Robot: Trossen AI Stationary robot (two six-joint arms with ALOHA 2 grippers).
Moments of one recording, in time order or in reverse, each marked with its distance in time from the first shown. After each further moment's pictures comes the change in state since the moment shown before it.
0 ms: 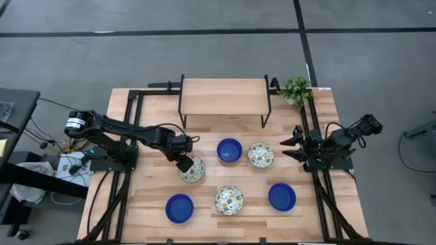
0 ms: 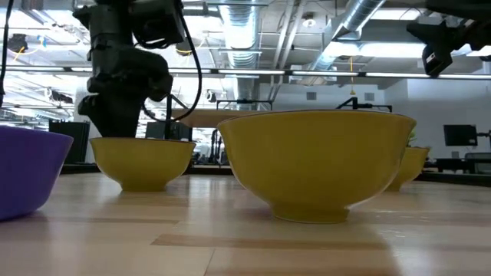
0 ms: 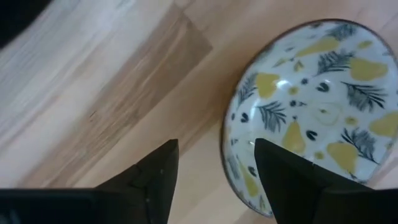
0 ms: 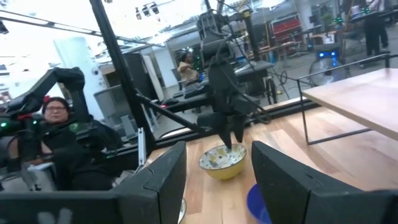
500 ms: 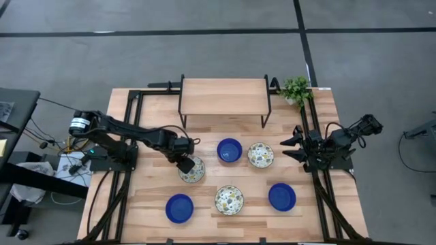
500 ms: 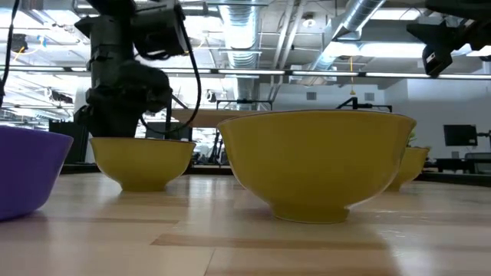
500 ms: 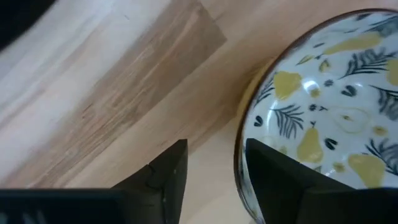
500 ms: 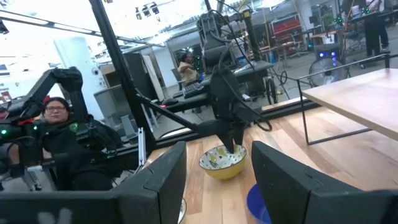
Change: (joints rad) left arm 0.000 0.063 -0.016 0.043 0.017 -0.027; right arm 0.000 0.000 0.000 0.000 -0.001 0.000
